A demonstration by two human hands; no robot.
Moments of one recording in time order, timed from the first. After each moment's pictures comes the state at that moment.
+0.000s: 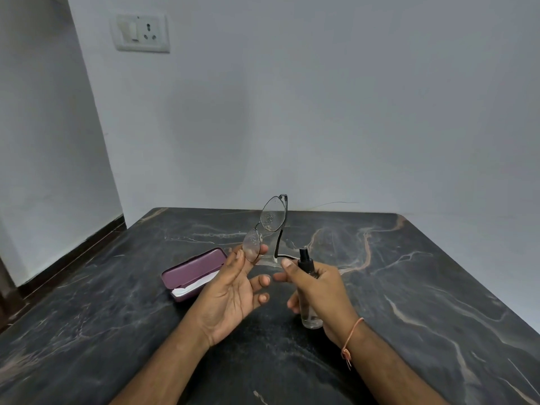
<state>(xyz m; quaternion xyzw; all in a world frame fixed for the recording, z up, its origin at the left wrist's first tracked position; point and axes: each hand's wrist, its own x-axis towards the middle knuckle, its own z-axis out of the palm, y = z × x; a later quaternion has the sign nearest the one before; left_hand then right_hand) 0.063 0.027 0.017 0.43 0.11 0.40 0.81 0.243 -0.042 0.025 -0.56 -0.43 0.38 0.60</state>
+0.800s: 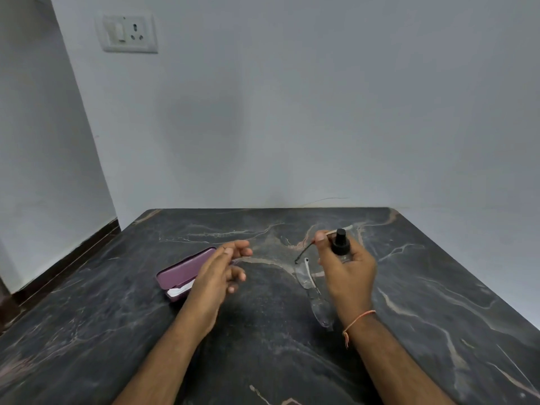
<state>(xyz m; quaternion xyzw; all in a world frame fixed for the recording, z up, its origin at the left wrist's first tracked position) 0.060 0.042 0.012 0.57 0.28 0.48 0.61 0.275 -0.042 0.026 -0.51 -0.38 0.10 0.77</state>
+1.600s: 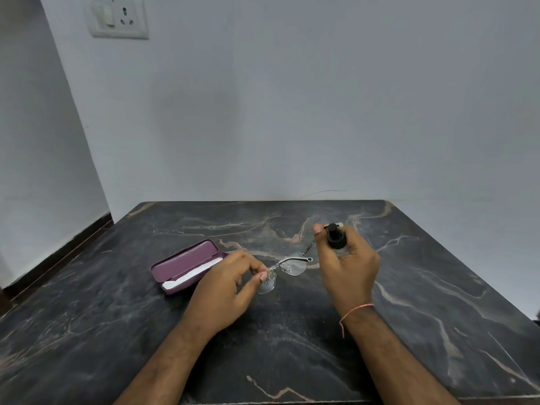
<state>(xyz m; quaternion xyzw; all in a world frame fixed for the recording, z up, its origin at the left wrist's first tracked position) 0.061 0.035 -0.005 0.86 0.27 0.40 0.16 0.279 -0.046 0.023 -0.57 -0.43 -0.11 0.69</state>
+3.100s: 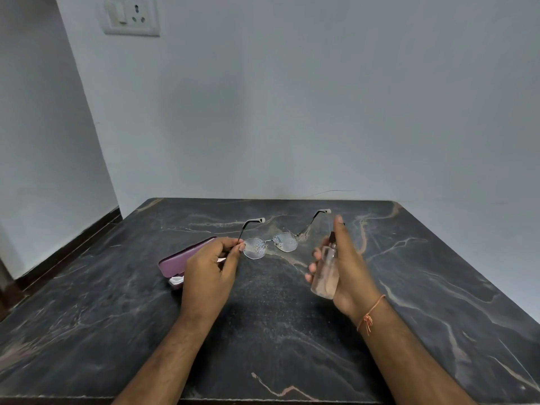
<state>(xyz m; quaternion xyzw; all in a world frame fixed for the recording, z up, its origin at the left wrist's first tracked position) 0.055 0.046 -0.002 0.71 0.37 0.57 0.19 0.281 -0.050 0.036 -0.44 -0.24 0.52 0.69</state>
